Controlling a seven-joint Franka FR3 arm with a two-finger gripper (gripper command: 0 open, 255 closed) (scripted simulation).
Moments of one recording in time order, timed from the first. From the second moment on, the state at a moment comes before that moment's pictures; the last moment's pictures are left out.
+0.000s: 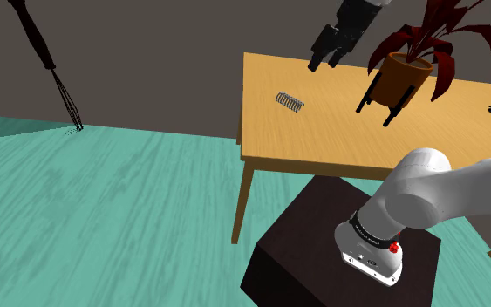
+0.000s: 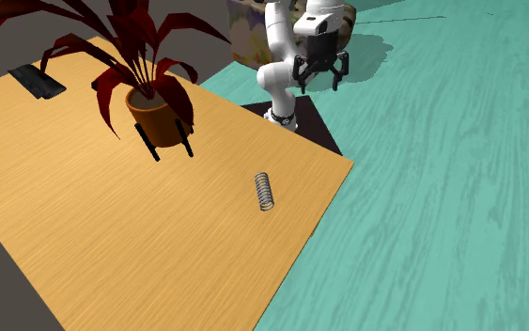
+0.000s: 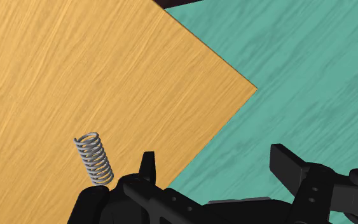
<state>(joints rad) -0.01 -0.82 -0.04 -2.28 0.01 1.69 0.14</state>
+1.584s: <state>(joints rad) -0.11 -0.21 -0.21 -2.23 -0.17 2.14 -0.02</state>
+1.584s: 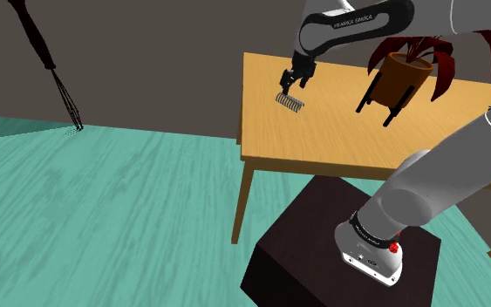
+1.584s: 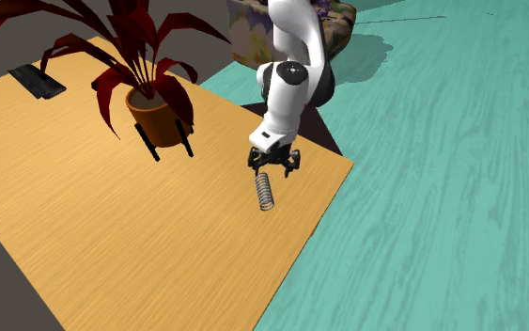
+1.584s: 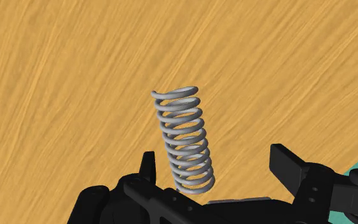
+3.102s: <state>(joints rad) -0.13 -0.06 -0.24 -2.24 -0.18 2.28 -0.03</state>
